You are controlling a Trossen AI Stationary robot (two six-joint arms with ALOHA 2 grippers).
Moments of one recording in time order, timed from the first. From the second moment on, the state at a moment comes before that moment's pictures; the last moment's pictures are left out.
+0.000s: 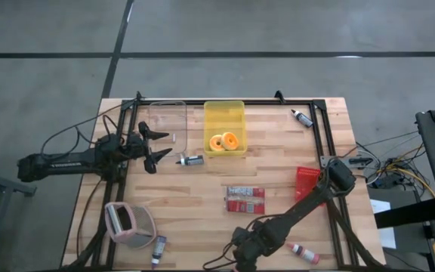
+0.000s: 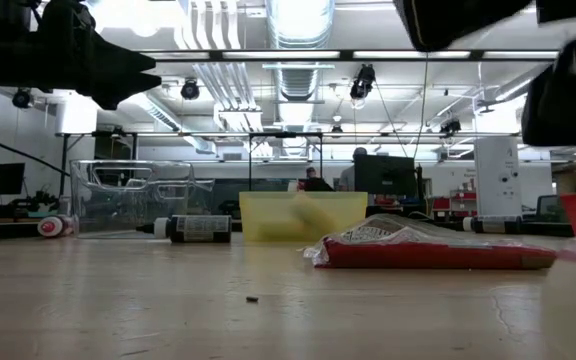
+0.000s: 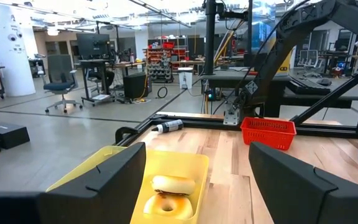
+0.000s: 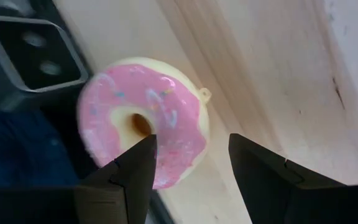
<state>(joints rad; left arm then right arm) 0.17 0.35 0.12 0.28 -0.07 0.04 0.66 2.14 1.61 -0.69 -0.09 1.20</state>
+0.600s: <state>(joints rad) 0.17 0.35 0.12 0.28 -0.07 0.04 0.65 2.16 1.60 -0.67 -0.13 1.17</state>
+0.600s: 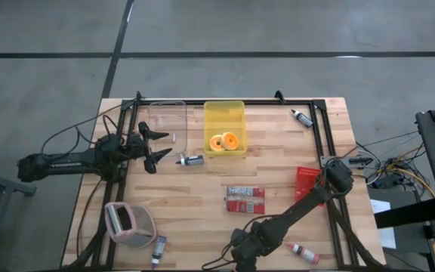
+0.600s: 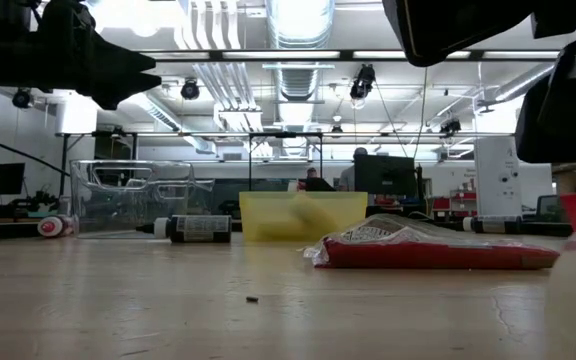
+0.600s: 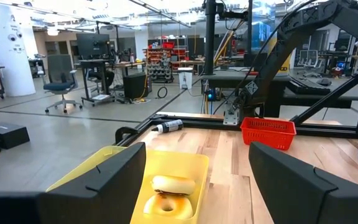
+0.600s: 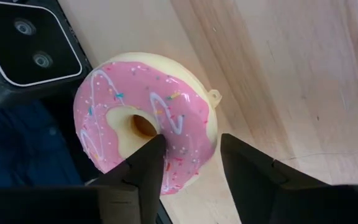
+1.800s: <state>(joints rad) 0.17 0.35 0.12 0.27 -0.07 0.05 0.64 2.02 1.60 -0.75 0.03 1.11</state>
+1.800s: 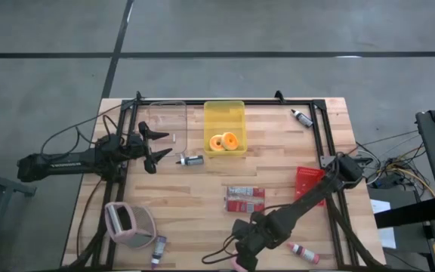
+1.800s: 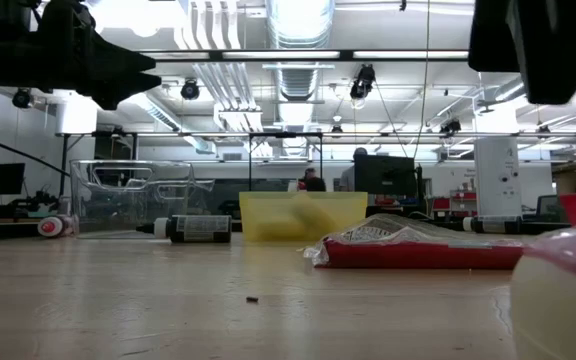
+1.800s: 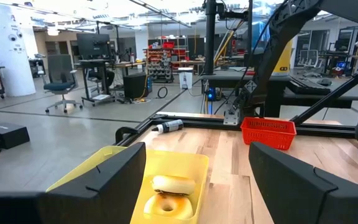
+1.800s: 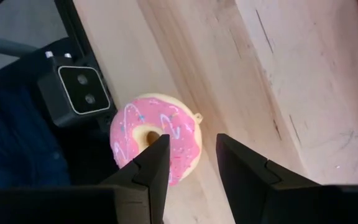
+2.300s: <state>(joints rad) 0.17 0.35 0.12 0.28 -0.07 0.05 0.65 2.03 1.60 -0.73 0.03 1.17</state>
